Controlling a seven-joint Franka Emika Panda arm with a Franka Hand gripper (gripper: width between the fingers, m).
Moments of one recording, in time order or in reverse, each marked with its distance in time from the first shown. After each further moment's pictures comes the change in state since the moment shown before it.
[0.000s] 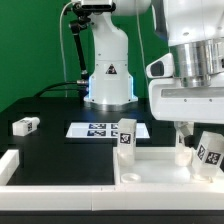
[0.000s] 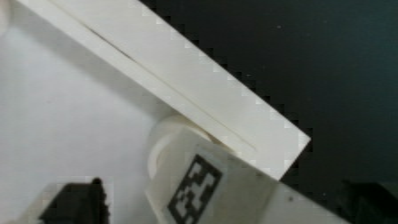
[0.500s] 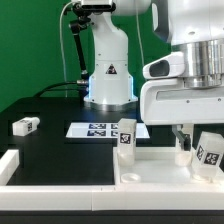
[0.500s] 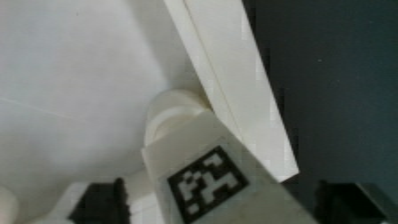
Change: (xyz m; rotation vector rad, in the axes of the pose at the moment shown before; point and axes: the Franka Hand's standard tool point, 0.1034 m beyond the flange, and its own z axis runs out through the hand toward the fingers) arm 0.003 0.001 0.001 -0.035 0.024 -0.386
